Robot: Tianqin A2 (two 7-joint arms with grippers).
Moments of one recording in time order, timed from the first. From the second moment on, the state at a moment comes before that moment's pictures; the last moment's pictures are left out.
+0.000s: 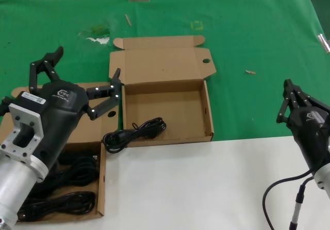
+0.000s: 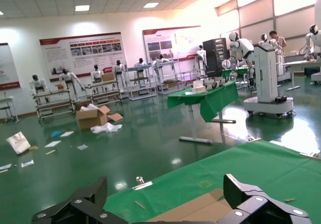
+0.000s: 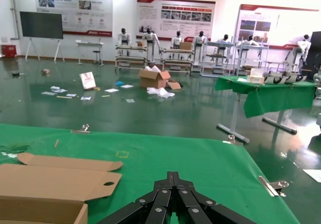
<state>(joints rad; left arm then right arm) -0.02 -0.24 1.53 -1.87 -1.33 0.38 -0.25 0.00 0.30 -1.60 1.60 1.80 0.00 0.00</state>
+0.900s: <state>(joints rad) -0.02 -0.26 1.54 -1.80 -1.46 0.28 -0.19 0.00 0.30 -1.60 1.60 1.80 0.00 0.00</state>
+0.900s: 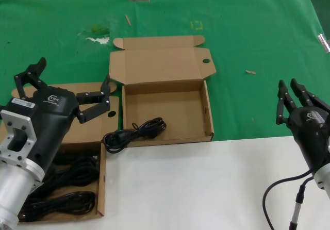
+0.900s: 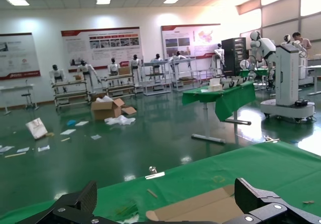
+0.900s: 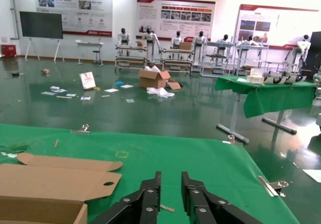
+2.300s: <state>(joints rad) 0.00 -0.29 1.59 -1.65 -1.72 0.07 -0.05 0.00 0.30 -1.60 1.60 1.80 0.00 0.00</state>
